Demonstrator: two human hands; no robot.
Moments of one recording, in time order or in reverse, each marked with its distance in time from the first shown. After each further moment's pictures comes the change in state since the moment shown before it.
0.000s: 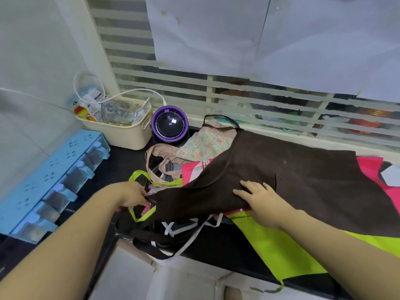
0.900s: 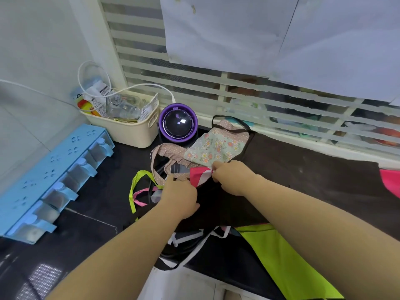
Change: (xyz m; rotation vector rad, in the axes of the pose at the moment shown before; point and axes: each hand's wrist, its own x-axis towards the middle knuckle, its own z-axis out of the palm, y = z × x) left_hand 0.031 0.088 0.038 0.626 0.452 0.239; right_hand 0.113 -0.045 -0.064 -0.296 0.015 -0.199
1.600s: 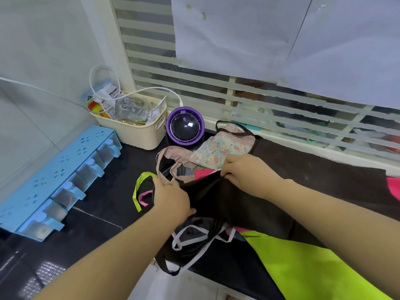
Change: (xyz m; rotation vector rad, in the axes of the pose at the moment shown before) left_hand -0.021 -0.011 -0.013 0.061 -0.238 -0.232; right_hand -0.034 0.014 -0.024 0.250 0.337 -0.065
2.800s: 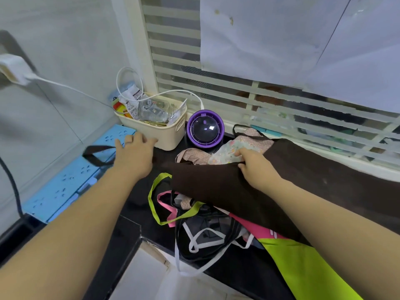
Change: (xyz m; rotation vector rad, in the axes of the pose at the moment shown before) left_hand 0.027 -0.143 0.002 -0.383 0.347 -0.234; right_hand 0.041 -0.008 0.017 0.408 0.070 0.435
